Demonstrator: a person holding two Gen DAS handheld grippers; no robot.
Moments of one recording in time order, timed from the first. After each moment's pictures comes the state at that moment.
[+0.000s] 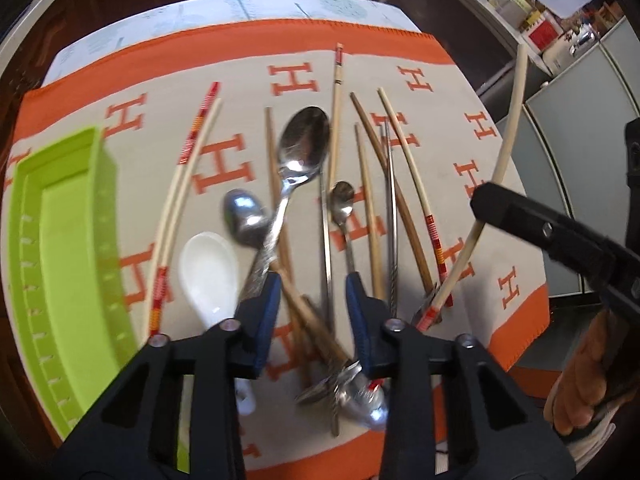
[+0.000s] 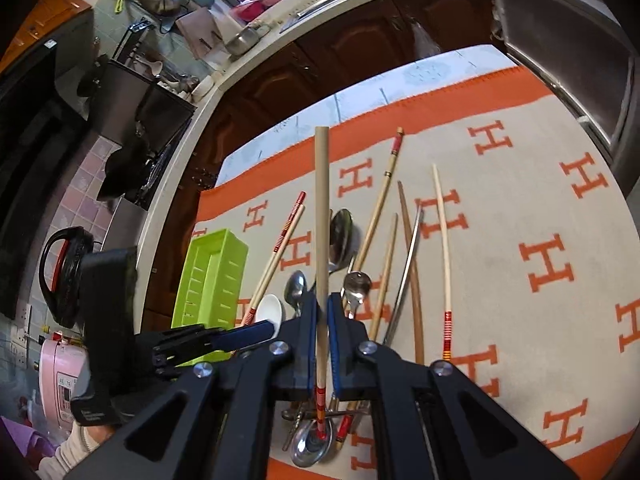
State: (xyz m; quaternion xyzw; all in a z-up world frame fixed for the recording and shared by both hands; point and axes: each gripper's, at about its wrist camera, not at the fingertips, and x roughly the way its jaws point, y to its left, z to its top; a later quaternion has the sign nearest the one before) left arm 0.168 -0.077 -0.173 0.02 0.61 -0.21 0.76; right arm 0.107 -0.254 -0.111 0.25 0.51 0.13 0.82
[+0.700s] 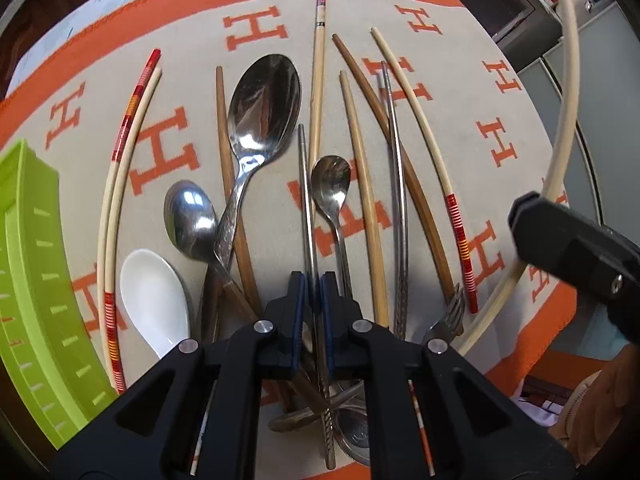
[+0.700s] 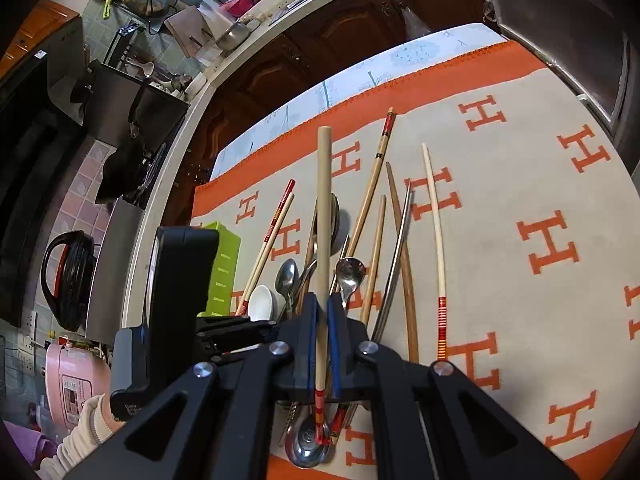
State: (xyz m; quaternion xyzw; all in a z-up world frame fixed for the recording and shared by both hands) left arm 0.186 -0.123 -0.225 0.07 0.66 -0.20 0.72; right arm 0.102 -0.262 -0.126 0.26 0.52 0.13 0.80
